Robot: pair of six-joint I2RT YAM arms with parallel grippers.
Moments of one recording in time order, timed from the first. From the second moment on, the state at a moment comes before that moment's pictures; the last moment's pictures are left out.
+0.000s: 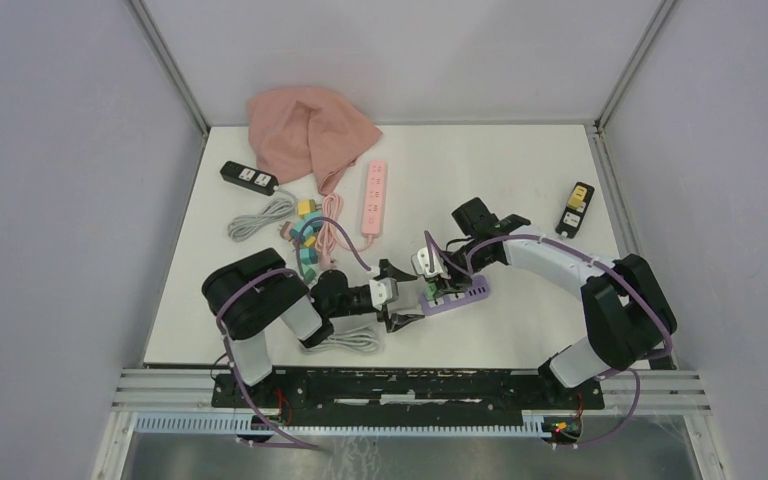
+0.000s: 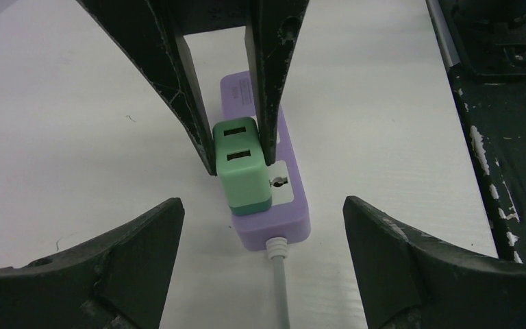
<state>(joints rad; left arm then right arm) -0.83 1.80 0.28 1.47 0.58 0.20 0.55 1.53 0.95 -0.66 -0.79 -1.28</state>
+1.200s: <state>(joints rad) -0.87 1.93 0.44 1.32 0.51 0.21 0.51 1.50 0.95 -0.62 -0.83 -1.04</state>
